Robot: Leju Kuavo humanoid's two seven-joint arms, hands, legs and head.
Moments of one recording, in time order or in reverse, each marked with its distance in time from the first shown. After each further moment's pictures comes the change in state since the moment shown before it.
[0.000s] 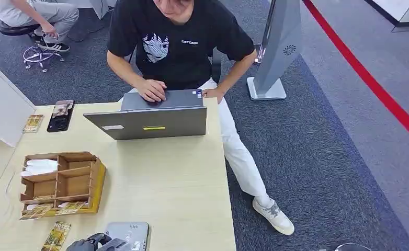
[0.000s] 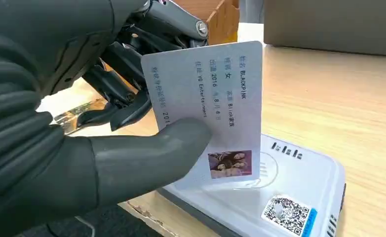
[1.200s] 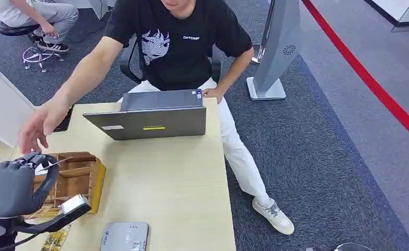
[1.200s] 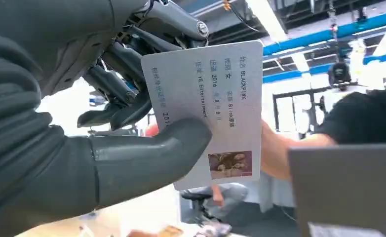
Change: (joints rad) left arm -0.223 -0.139 0.640 -0.175 -0.328 -0.390 -0.344; right arm -0.022 0.000 0.007 0.060 0.119 0.052 -0.047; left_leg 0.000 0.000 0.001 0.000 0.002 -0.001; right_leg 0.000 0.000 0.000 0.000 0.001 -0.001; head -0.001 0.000
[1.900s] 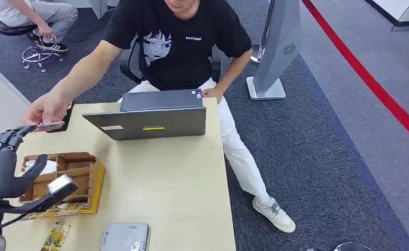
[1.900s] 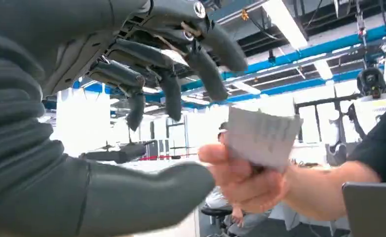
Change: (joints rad) left arm -0.066 0.012 0.046 0.058 -0.003 0.011 0.004; right arm -0.019 0.000 -0.064 0.019 0.031 0.067 0.011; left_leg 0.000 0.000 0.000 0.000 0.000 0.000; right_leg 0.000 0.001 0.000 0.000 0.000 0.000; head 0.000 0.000
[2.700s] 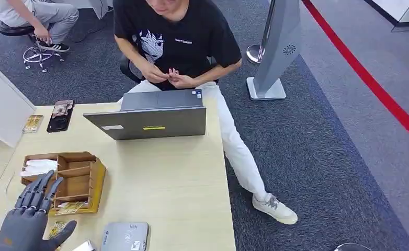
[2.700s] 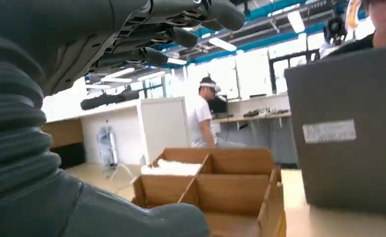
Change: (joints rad) left arm 0.386 0.036 -0.114 -0.084 -0.021 0.139 0.092; right arm 0.055 0.000 0.047 -0.076 -0.131 -0.066 0.032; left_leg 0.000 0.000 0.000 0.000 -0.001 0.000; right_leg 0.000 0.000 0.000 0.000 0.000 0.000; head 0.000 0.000
